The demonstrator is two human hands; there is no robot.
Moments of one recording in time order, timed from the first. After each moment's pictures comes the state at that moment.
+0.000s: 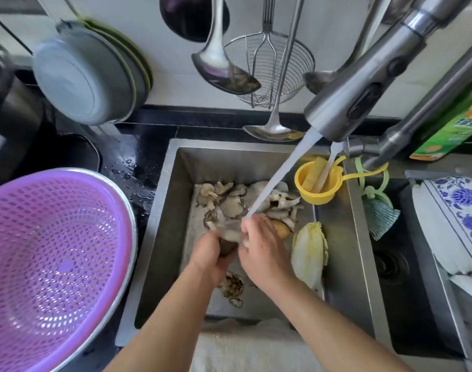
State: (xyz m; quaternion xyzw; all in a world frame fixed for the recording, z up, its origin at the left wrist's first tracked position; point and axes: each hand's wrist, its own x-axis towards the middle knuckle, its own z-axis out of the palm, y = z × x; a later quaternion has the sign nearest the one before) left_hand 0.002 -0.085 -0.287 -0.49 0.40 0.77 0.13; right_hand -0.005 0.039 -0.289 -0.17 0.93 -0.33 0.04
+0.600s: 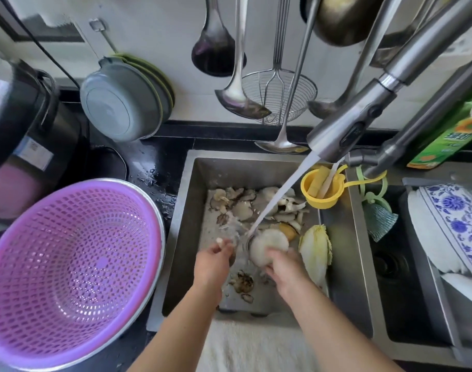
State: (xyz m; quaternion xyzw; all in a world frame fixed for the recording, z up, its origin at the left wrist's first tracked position) left_hand 0.046 -0.104 -0.254 -0.45 0.65 0.60 0.13; right_hand 0.006 0.041 -0.270 0.37 0.63 -0.61 0.31
